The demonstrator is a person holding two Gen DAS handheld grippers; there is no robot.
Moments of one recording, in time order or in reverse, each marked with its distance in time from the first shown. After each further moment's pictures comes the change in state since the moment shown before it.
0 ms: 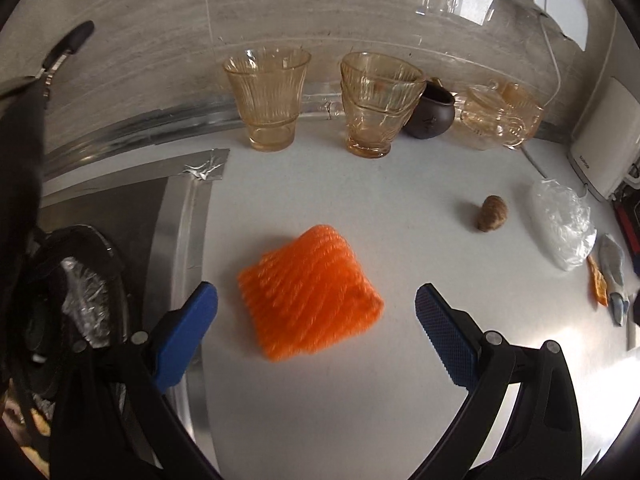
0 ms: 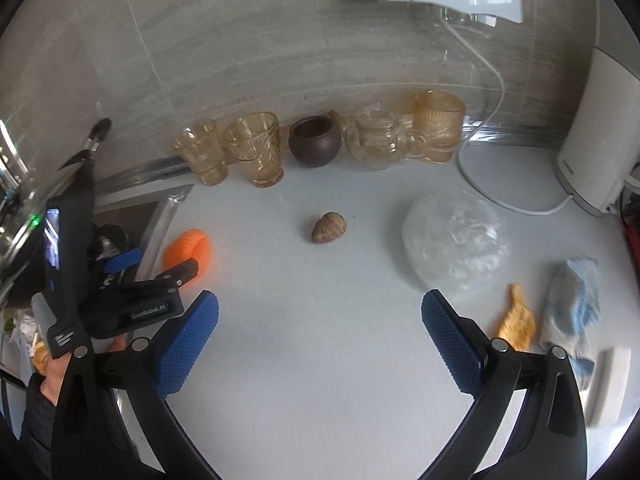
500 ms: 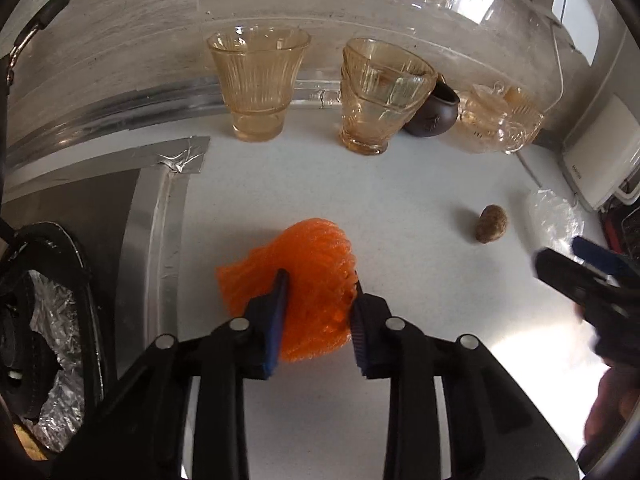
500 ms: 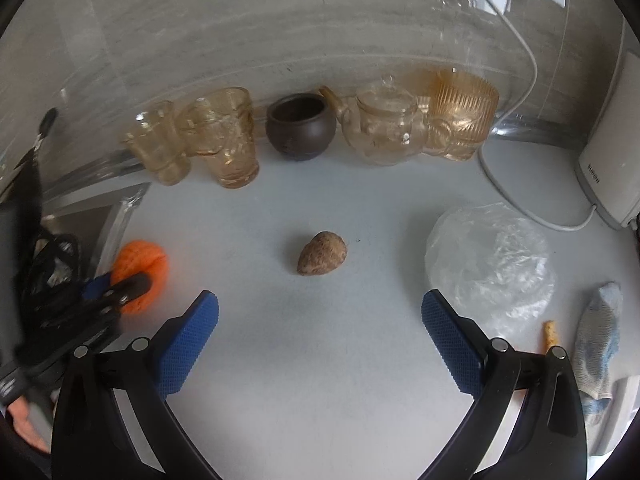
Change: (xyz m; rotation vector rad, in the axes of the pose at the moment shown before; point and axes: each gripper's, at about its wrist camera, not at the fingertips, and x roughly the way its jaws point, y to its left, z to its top) left arm 0.022 0.011 0.014 -0.045 0.051 -0.096; right arm 0.082 0.001 0.029 0.030 0.074 -0.069
